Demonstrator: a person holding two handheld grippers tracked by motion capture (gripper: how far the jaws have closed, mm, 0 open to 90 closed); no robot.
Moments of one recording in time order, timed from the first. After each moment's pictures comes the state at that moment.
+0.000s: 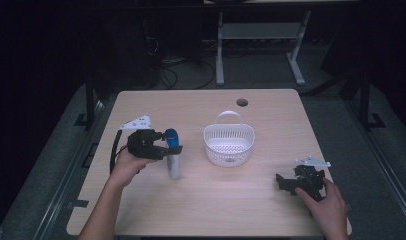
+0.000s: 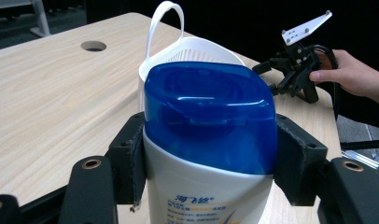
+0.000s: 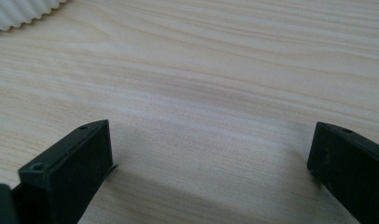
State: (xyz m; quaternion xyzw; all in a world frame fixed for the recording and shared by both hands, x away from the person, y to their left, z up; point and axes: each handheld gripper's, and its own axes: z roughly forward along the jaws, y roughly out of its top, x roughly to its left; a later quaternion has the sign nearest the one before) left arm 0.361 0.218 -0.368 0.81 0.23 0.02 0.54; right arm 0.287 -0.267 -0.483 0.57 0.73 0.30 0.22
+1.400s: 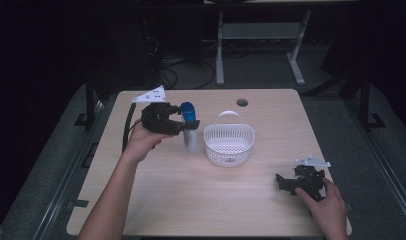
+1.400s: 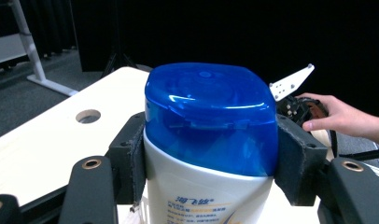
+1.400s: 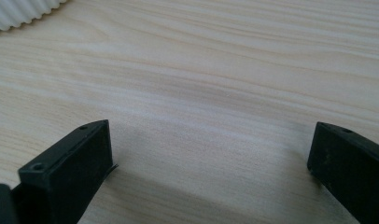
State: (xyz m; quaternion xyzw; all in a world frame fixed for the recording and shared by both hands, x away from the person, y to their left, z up) left arm 0.390 0.170 -0.304 0.80 0.18 0.05 0.58; right arm 0.287 -0.267 -0.483 0.57 0.73 0.30 0.22
